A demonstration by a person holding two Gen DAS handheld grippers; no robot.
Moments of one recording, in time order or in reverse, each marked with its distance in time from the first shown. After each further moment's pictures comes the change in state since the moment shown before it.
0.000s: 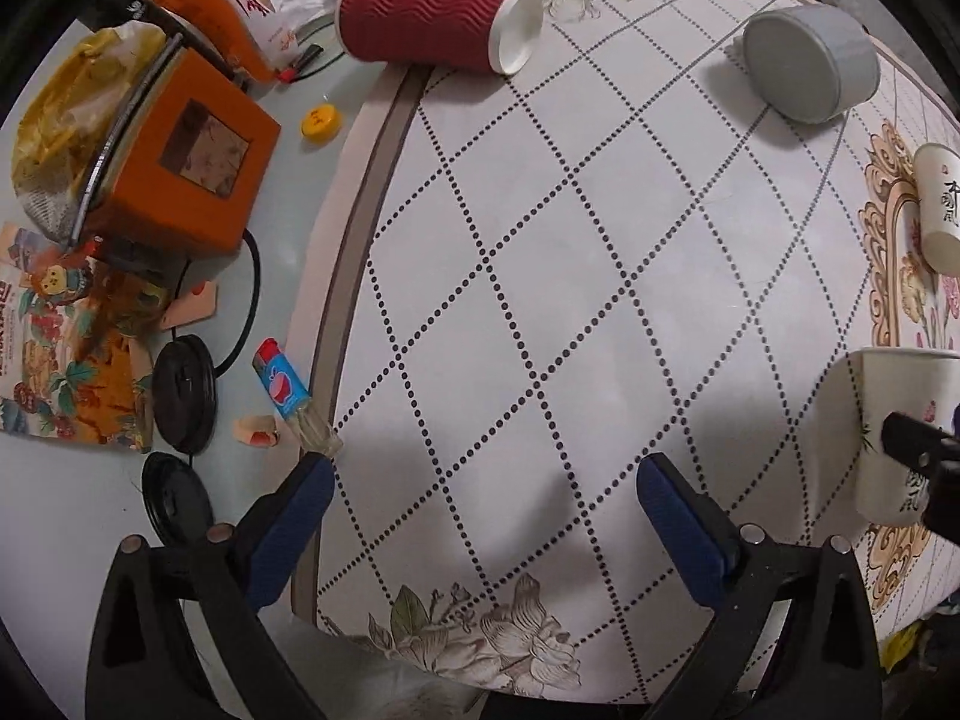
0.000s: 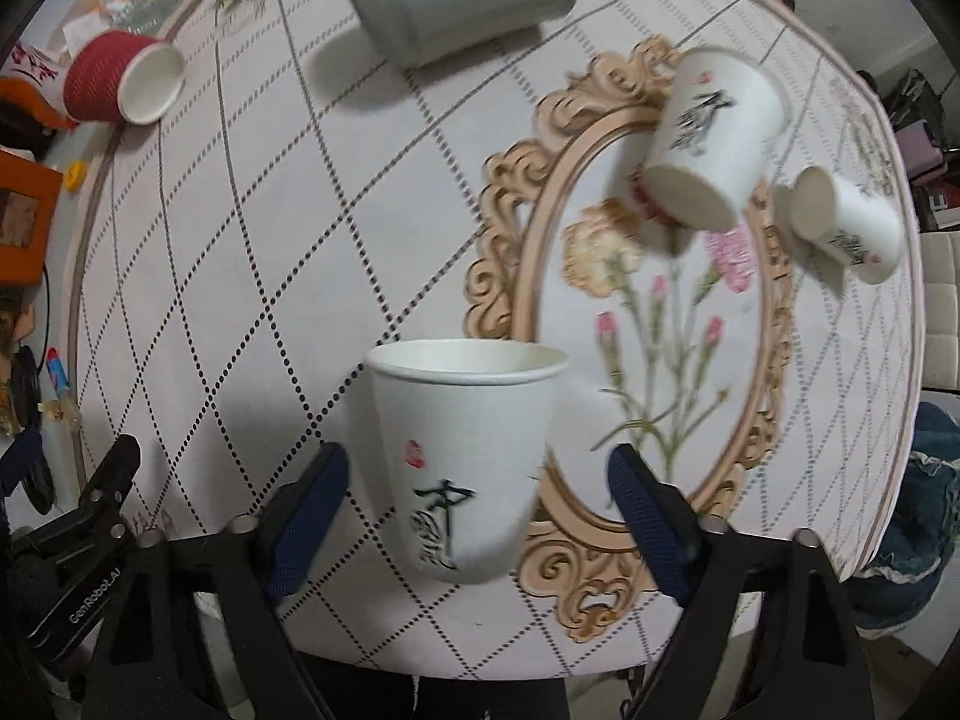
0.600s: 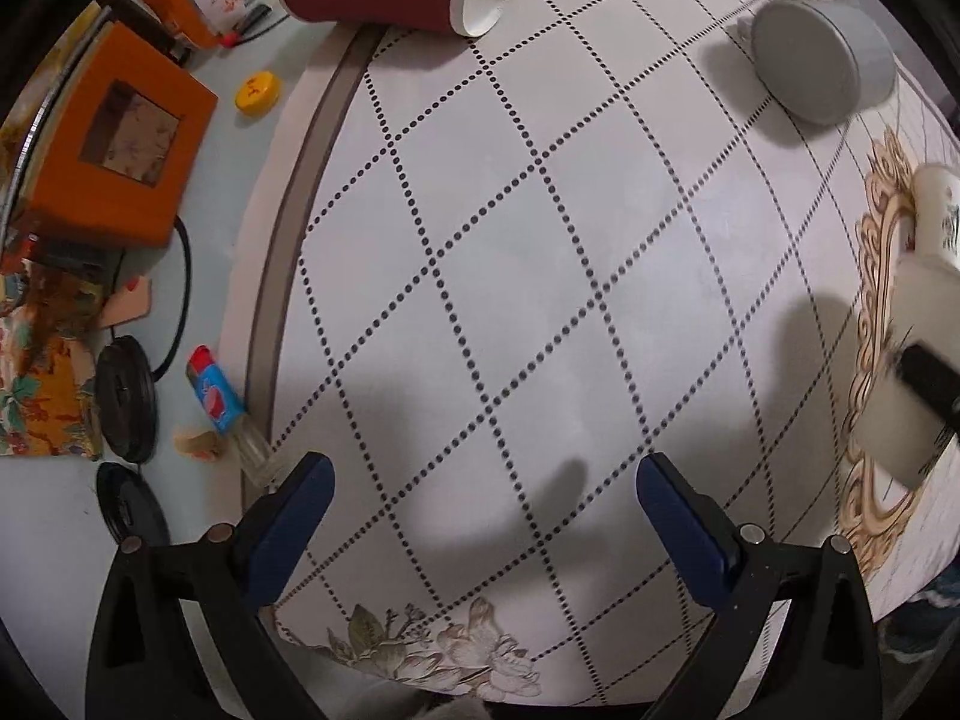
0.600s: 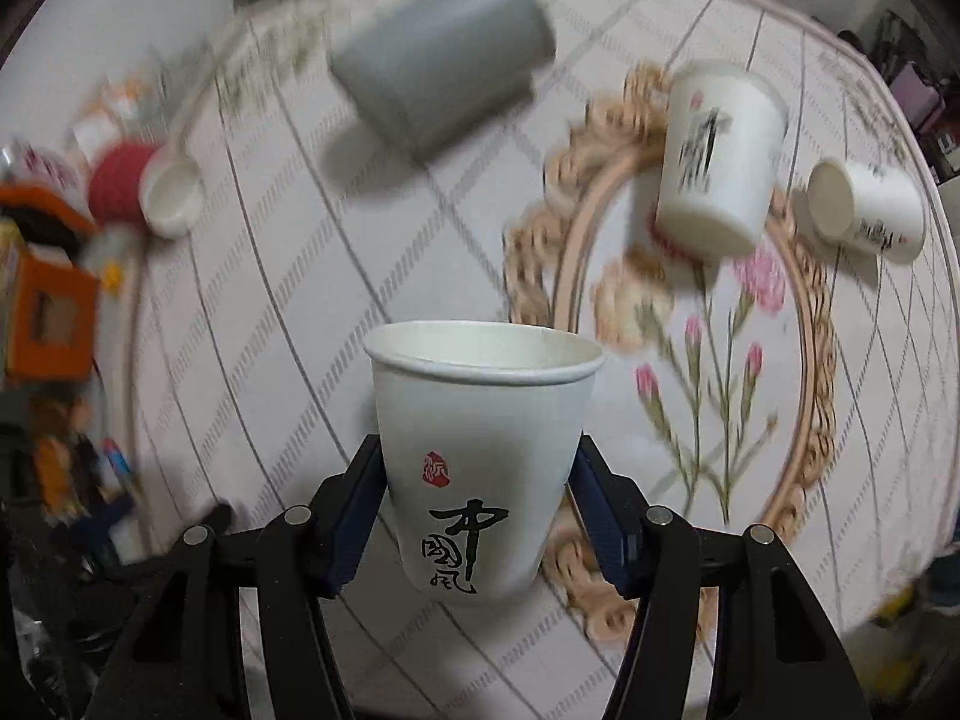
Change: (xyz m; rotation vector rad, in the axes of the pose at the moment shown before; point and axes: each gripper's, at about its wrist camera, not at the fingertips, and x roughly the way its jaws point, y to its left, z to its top) left arm 0.027 -0.001 0.033 -0.026 0.118 -0.117; right arm -0.031 -0.017 0.000 0.160 -0.282 0.172
